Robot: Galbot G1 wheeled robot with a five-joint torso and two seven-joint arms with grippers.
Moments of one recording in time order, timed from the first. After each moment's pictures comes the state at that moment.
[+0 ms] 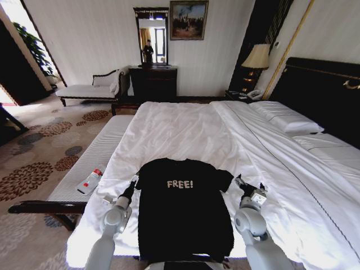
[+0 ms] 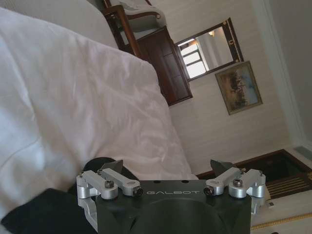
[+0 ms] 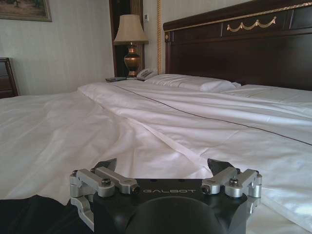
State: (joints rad) left arm 1.35 -1.38 -0.62 -1.96 -1.42 0.21 -0.17; right arm -1.40 1.30 0.56 2.00 0.42 -0.24 0.68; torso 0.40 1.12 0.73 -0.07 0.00
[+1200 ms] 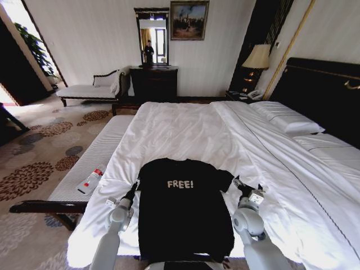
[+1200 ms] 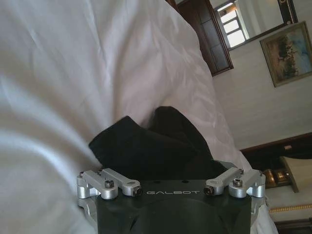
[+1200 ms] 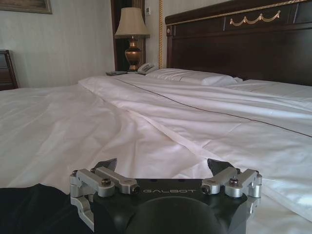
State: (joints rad) left arm 1.27 -1.45 -0.51 -1.69 -1.29 0.24 -0.16; right arm -1.39 1.32 0.54 1.98 0.41 -0.25 0.69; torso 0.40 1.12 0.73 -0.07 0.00
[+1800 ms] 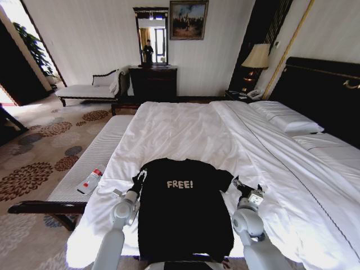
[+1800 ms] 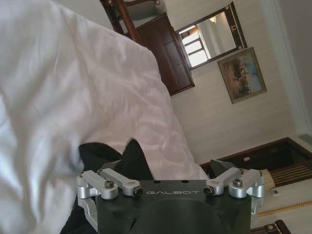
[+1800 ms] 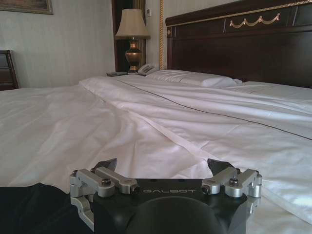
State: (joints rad) left arm 1.25 -1.42 -0.54 -1.87 -1.34 0.22 -0.21; right arm -1.41 1.31 0.54 2.00 0.40 -0.25 0.69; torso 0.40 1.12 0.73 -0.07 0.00
